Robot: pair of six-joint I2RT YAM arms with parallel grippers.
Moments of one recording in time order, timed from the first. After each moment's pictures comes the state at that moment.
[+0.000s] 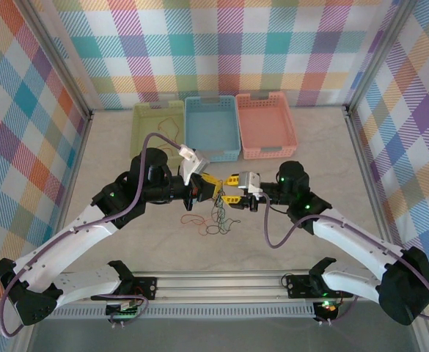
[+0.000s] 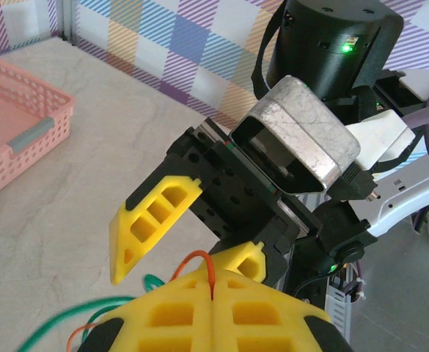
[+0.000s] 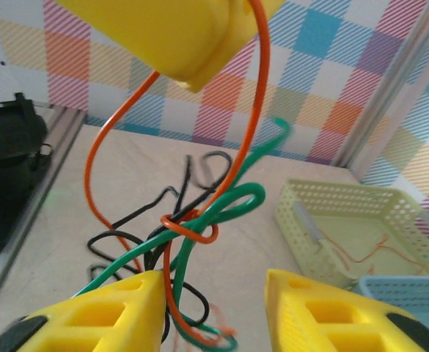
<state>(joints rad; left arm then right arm) -0.79 1.05 1.11 -0.42 0.45 -0.15 0.64 1.08 0.67 0.22 -0.78 -0.42</state>
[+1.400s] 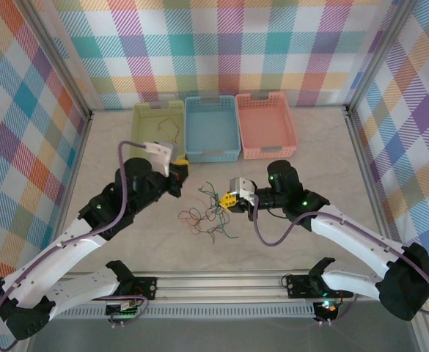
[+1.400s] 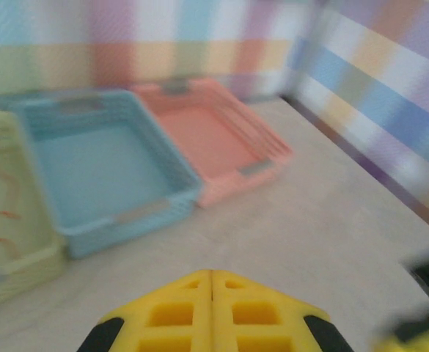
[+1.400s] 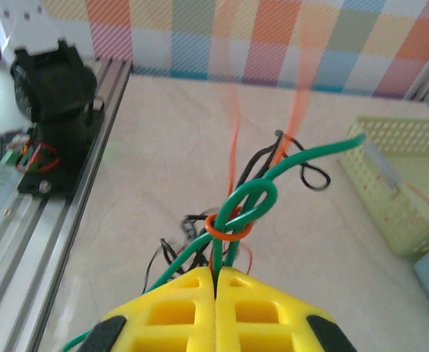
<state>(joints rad) -0.71 0.91 1.01 -0.39 -0.18 -0.28 0.69 1.09 0.73 -0.13 -0.74 -0.51</state>
